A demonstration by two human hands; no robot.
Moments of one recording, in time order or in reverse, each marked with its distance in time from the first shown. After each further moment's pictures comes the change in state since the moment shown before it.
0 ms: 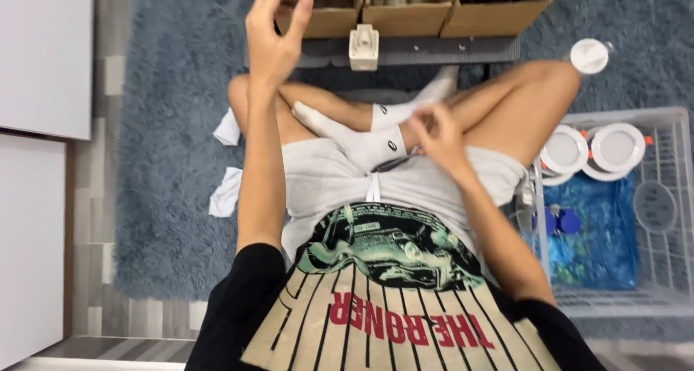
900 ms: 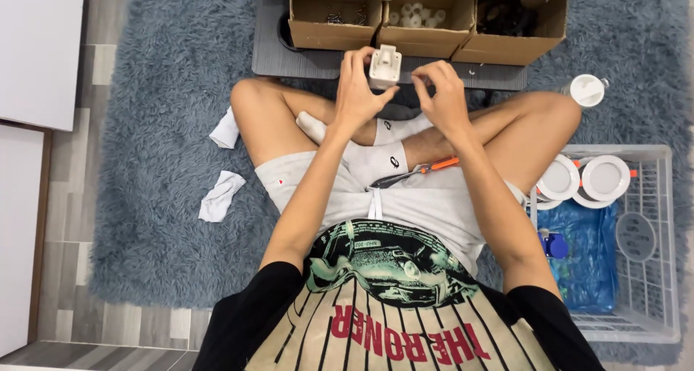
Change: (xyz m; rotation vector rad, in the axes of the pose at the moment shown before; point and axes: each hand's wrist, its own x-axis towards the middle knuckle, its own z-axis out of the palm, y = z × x) left_hand -0.104 -0.097 0.137 0.191 -0.068 -0.274; right_hand 0.126 -0.019 0.006 -0.326 0.041 -0.384
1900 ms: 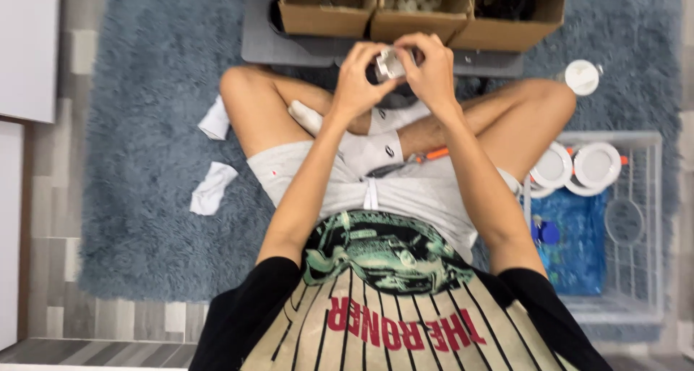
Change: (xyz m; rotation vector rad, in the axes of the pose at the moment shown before) left_hand 0.002 0.019 -0.004 -0.202 -0.029 0.052; right_hand 0.026 -0.002 0.016 0.080 0.023 0.130
